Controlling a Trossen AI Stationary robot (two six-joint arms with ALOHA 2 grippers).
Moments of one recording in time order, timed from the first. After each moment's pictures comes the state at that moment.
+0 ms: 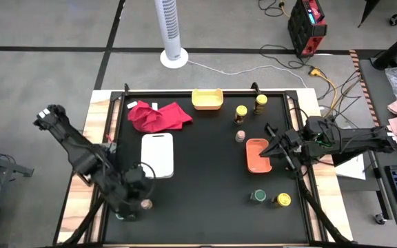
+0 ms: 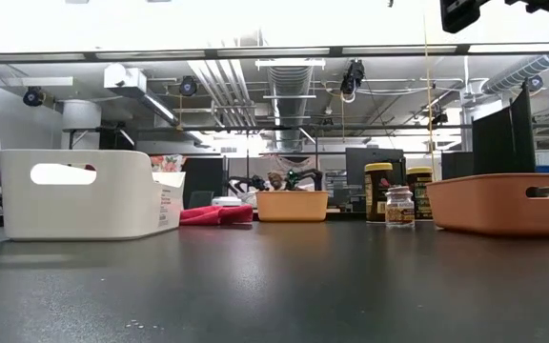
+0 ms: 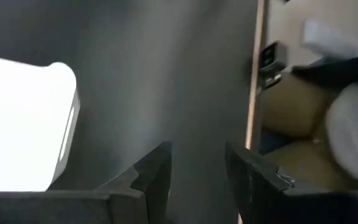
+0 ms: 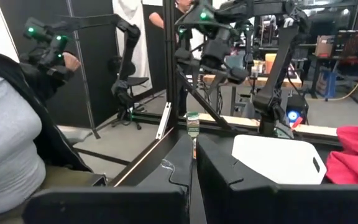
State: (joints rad) left arm -0.77 1.22 1.16 -0.92 -0.26 -0.98; right arm -0.01 0.58 0.47 0.09 -0.44 0.04
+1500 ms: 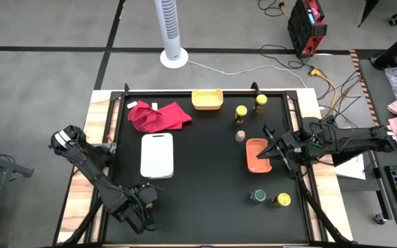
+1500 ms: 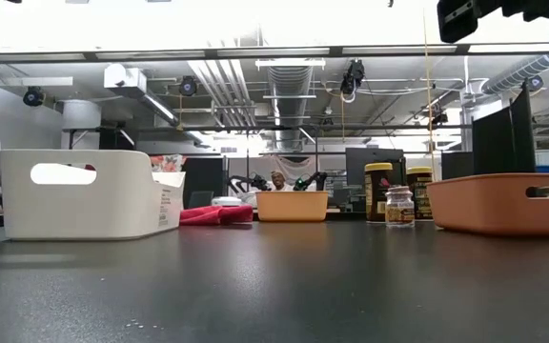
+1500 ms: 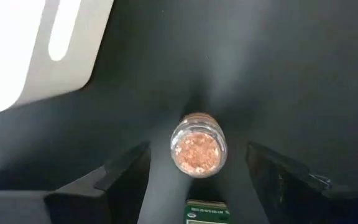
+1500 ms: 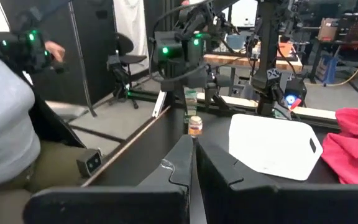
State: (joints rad) left arm -0.83 1.66 1.22 -1.10 -0.19 -1.27; right arm -0.01 0.61 0.47 0.03 -0.44 -0.04
